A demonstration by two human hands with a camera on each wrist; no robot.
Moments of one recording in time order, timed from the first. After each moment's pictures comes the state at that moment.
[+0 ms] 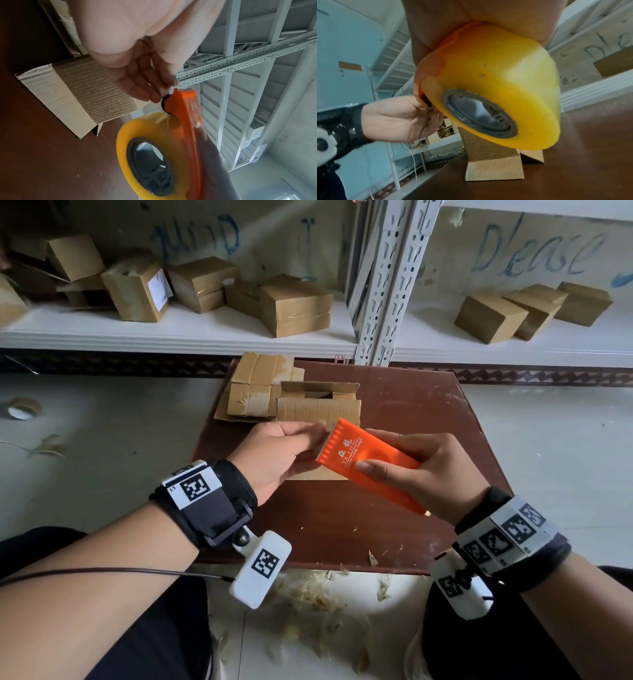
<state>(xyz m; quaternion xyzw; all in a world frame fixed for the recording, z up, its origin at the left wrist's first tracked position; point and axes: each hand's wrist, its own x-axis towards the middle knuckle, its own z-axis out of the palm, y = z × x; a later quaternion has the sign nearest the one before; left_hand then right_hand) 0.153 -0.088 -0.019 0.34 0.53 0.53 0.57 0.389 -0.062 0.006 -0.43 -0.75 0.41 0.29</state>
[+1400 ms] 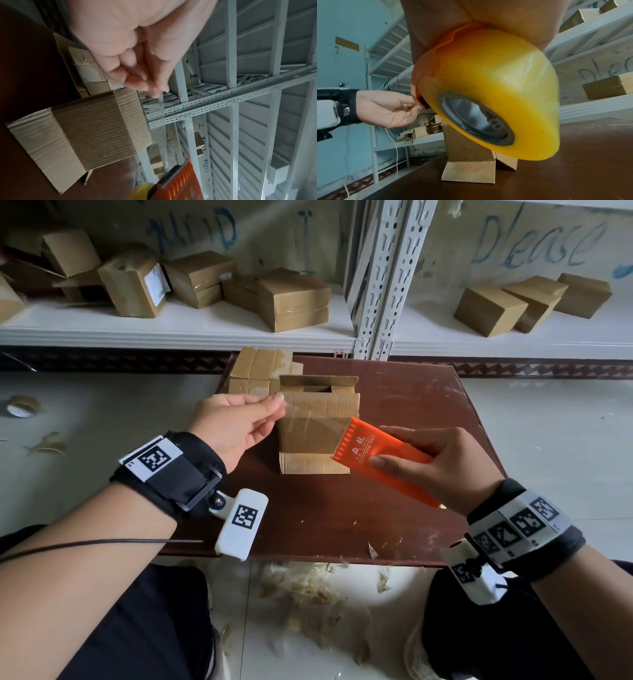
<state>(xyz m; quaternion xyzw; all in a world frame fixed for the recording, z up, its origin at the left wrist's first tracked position) 0.105 -0.086 0.000 0.25 0.57 0.61 0.49 0.407 -0.053 0.002 -0.47 -0.79 0.31 0.26</state>
